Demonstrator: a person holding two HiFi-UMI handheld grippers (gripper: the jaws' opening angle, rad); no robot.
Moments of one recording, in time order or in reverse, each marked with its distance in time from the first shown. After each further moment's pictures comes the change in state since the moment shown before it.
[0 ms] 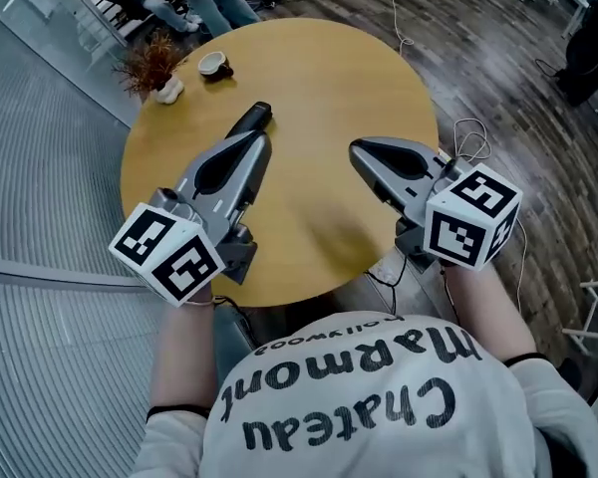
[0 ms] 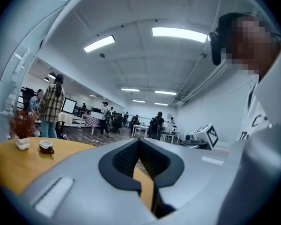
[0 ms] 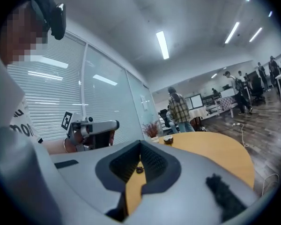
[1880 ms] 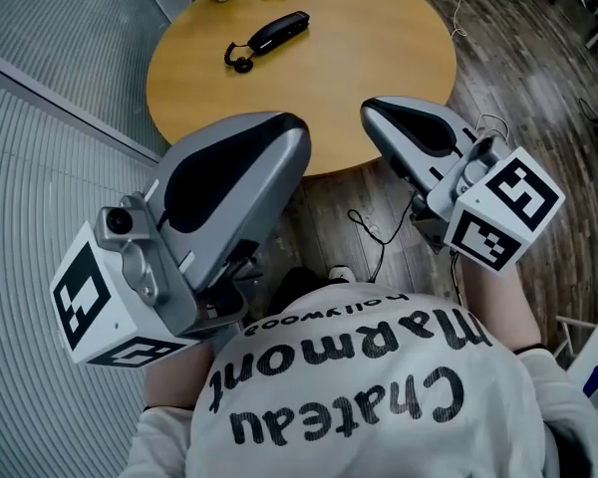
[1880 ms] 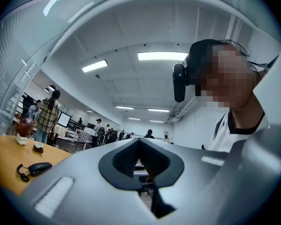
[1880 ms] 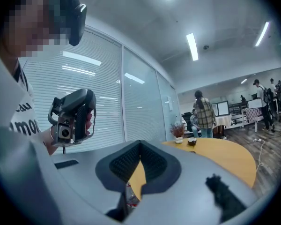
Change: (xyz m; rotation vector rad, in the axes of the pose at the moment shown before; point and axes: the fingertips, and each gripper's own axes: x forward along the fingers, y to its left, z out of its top) left arm -0.132 -0.277 0.033 0.031 -0.249 -0.027; right arm -0.135 0.145 -0.016 -0.194 0.027 0.279
